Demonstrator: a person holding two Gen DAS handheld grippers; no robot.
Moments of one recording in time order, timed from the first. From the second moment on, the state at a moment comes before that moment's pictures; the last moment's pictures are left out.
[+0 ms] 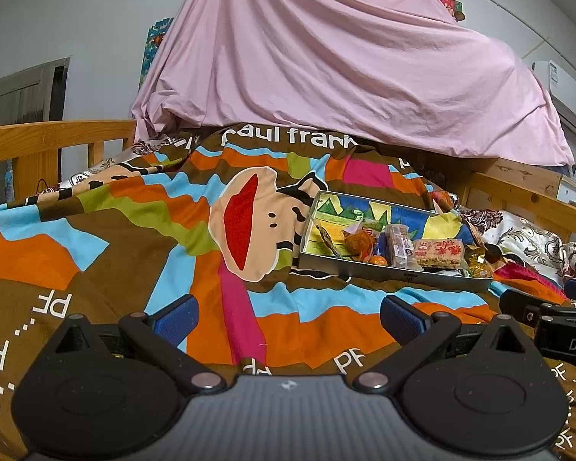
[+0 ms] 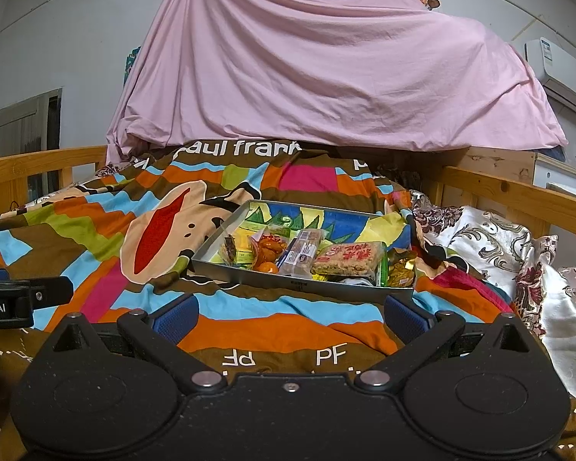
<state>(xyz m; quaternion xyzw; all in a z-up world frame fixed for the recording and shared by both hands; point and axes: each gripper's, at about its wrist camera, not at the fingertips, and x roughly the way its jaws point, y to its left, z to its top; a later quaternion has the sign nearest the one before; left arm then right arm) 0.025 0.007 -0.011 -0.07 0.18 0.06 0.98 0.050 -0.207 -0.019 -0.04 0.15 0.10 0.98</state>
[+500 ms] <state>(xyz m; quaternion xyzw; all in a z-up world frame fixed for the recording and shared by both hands) 0.029 0.007 -0.013 -0.06 0.20 0.10 0.97 0.050 -0.206 -0.019 -0.04 0.15 0.10 0.98</state>
